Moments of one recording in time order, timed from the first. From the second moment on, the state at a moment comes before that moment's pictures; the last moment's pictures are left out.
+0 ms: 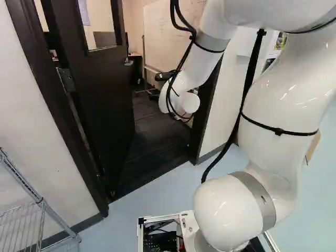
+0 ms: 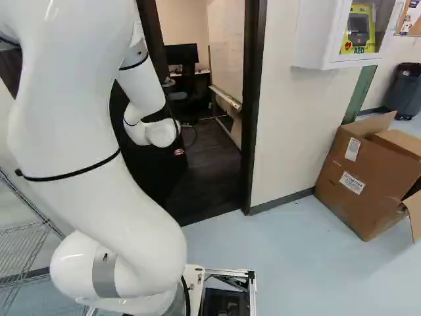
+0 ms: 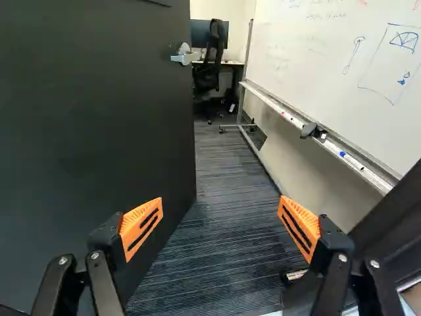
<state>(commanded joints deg) 7.9 -6.5 -32.9 -4.9 47.5 0.0</state>
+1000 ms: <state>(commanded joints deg) -0.2 5.5 -20.7 -4.9 47.5 0.0</state>
